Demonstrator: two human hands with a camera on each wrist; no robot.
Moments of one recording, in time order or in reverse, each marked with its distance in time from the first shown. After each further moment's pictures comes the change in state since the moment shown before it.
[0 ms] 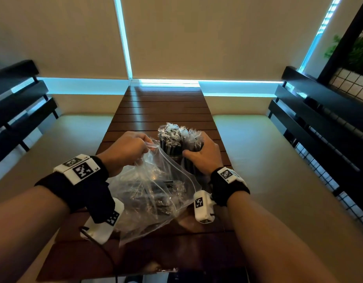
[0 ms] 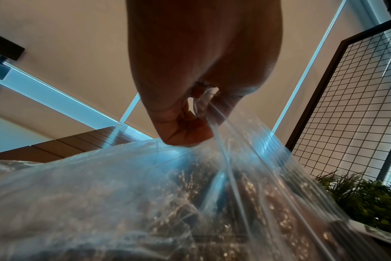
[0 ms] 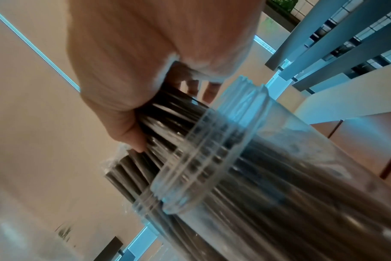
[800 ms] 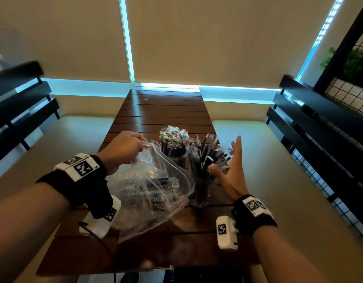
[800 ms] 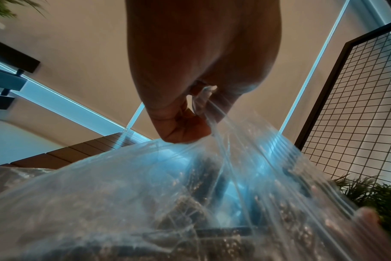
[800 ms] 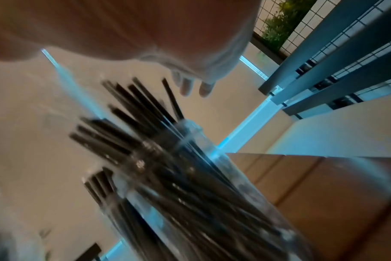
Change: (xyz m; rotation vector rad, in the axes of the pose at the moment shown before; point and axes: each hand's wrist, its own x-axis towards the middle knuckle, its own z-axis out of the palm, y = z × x) left_hand -0.011 0.000 -0.008 -0.010 0.075 0.010; right_hand -0.062 0.035 -0.052 0.246 0.073 -0.086
